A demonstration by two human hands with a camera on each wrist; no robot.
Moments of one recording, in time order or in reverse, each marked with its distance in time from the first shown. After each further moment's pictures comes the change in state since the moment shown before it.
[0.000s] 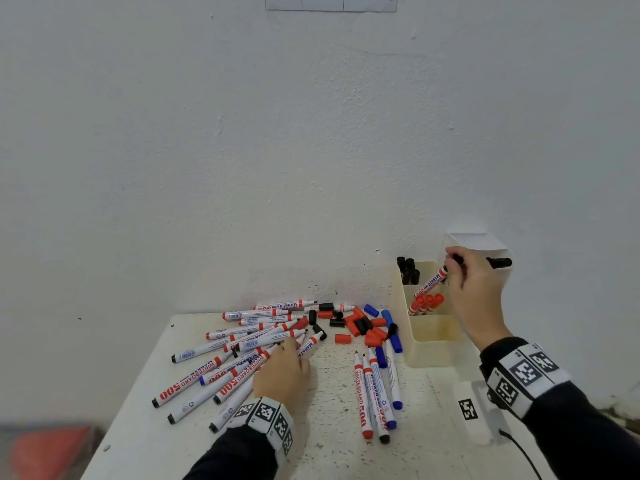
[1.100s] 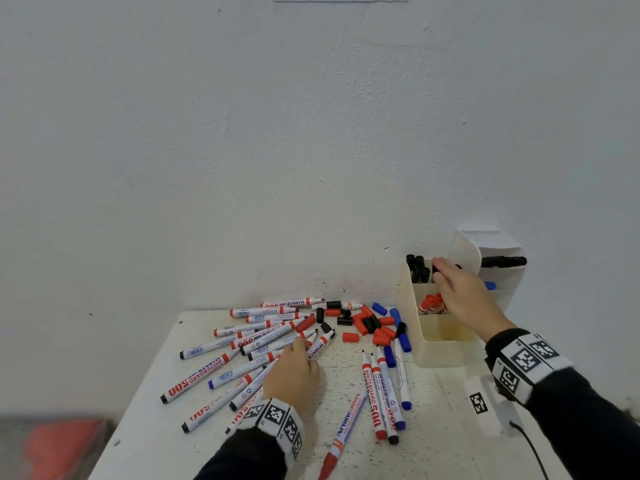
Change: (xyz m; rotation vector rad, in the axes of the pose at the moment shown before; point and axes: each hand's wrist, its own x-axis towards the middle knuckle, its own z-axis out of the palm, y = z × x) left_hand -0.002 0.000 0.004 -0.091 -0.007 -0.030; right_hand 0.005 0.015 0.014 -0.239 -0.552 0.161
